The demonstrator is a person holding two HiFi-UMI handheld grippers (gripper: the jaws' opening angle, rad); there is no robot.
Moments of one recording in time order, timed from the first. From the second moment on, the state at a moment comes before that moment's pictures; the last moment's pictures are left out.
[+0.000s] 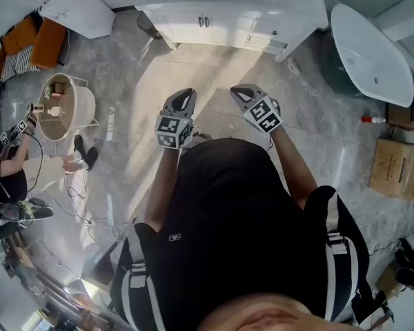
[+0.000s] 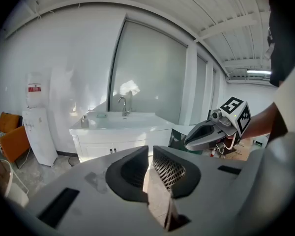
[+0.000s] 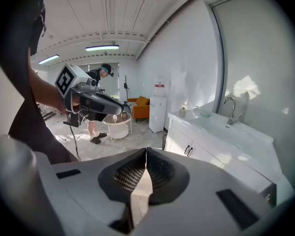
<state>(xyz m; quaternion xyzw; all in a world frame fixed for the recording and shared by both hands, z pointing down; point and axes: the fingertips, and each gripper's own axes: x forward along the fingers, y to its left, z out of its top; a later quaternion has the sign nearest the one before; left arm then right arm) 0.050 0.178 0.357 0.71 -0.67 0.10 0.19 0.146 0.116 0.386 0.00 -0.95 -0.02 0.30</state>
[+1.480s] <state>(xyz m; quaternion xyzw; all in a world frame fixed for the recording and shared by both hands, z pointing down) -0.218 0.152 0.427 0.80 -0.53 0.16 0.23 -0.064 0.040 0.466 0.24 -0.90 0.08 0.35</state>
